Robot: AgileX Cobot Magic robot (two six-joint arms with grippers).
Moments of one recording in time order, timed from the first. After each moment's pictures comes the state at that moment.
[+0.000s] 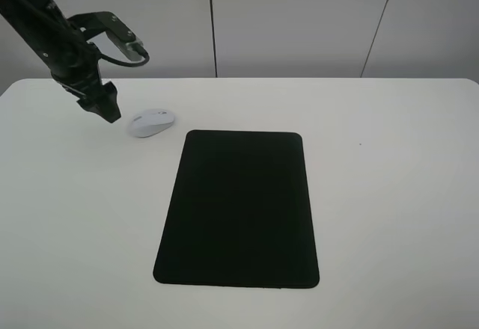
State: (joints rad) left arm -0.23 1.90 -1.32 -0.11 0.85 0.75; right arm -0.05 -0.01 -0.51 -0.08 1.07 0.06
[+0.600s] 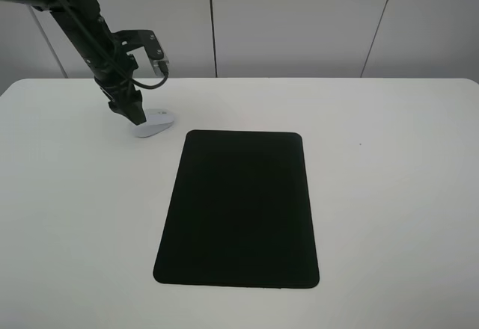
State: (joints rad) left arm -0.24 2.16 -1.60 -0.17 0.90 0.98; right arm -0.05 -0.01 -0.51 -0.08 1.07 0.06
